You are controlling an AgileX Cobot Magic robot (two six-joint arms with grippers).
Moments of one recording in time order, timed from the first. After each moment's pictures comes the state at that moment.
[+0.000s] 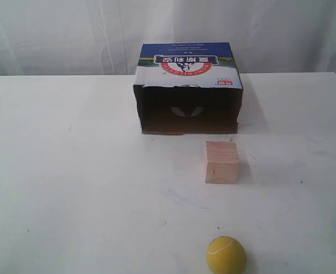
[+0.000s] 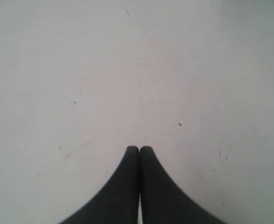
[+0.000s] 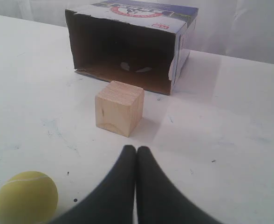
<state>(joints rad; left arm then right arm) -0.29 0.01 0.02 0.12 0.51 0.04 0.39 0.01 0.00 -0.07 0.30 0.06</state>
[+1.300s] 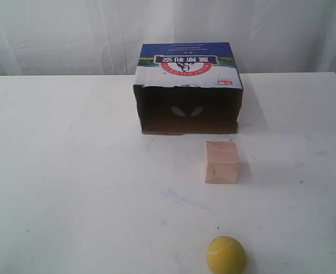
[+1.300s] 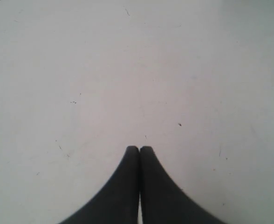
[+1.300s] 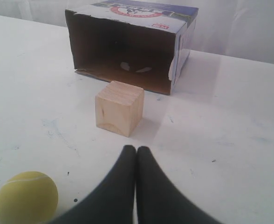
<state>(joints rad) -0.29 0.01 0.02 0.12 0.51 0.04 0.39 0.01 0.00 -0.07 0.30 0.07</state>
